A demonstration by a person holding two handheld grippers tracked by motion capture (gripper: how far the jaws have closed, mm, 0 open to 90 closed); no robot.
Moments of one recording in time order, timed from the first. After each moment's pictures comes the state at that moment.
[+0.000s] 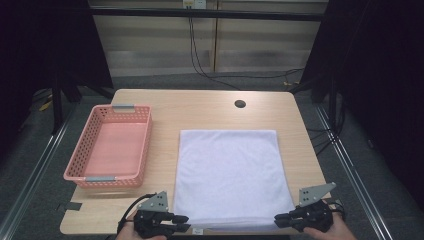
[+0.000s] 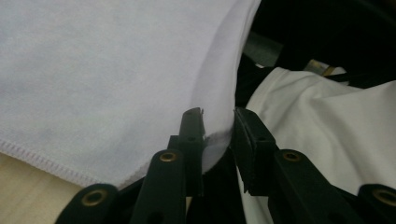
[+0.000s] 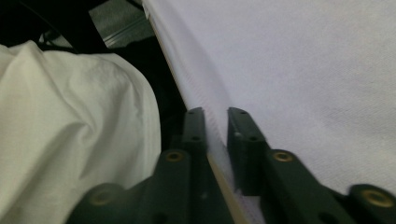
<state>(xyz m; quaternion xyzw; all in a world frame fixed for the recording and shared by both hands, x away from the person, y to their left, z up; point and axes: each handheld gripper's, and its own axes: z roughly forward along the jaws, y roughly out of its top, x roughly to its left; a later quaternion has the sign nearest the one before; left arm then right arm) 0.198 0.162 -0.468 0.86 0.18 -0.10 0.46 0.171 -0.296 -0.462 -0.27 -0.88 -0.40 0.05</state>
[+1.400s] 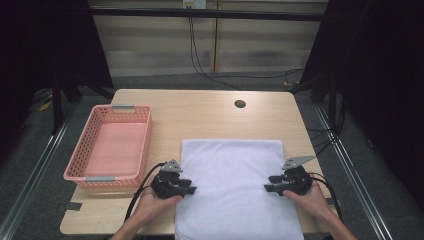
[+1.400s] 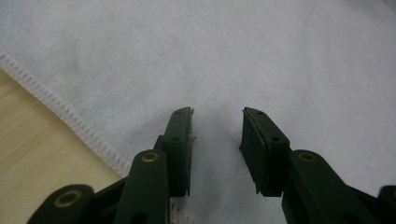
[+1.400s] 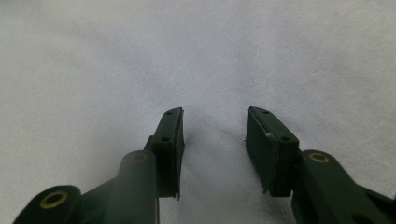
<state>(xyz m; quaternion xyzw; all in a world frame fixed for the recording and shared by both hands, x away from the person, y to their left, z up) 0.285 0.122 -0.496 0.87 0.29 -0.02 0.39 0.263 -0.292 -0.493 -0.37 -0.86 -0.35 -0.05</state>
